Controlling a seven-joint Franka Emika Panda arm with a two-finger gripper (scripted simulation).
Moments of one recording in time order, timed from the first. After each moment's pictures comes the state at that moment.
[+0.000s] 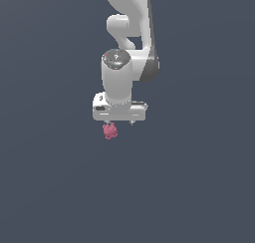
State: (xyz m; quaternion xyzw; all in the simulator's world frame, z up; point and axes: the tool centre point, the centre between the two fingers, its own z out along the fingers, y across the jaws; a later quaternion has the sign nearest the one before) arm -0.013 -0.032 0.159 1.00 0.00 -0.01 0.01
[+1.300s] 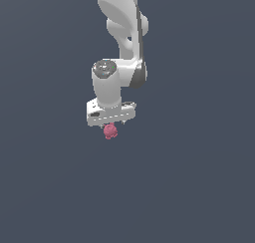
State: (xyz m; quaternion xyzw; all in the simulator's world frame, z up) arm -0.034 -0.067 0.119 0.99 0.12 0.00 0.00
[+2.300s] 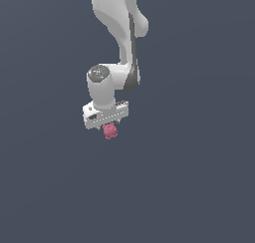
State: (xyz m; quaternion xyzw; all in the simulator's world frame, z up) arm -0.052 -0.091 0.090 0.98 0.21 0.00 0.00
